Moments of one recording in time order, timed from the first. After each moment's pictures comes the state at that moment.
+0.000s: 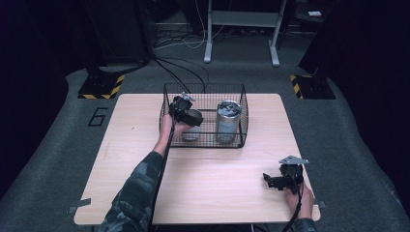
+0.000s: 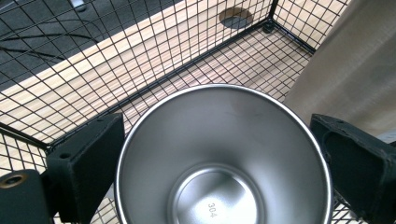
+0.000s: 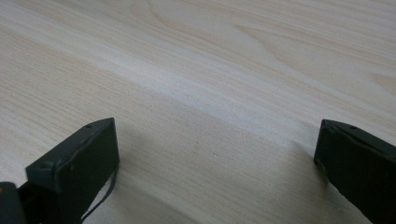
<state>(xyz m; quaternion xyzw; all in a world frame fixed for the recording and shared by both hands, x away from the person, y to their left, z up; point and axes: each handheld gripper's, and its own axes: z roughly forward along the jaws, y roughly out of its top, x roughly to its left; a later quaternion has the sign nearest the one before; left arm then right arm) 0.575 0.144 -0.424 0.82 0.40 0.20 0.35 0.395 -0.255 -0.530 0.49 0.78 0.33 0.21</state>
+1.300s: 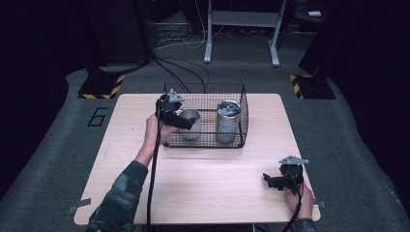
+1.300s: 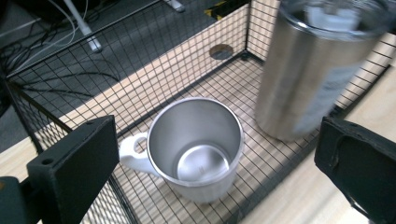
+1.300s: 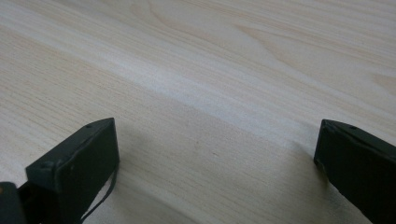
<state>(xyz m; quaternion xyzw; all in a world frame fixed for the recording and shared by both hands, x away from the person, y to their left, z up) 0.502 0.172 -0.361 0.82 0.35 0.25 0.38 0.395 -0.255 -0.530 0.49 0.78 0.33 0.21</state>
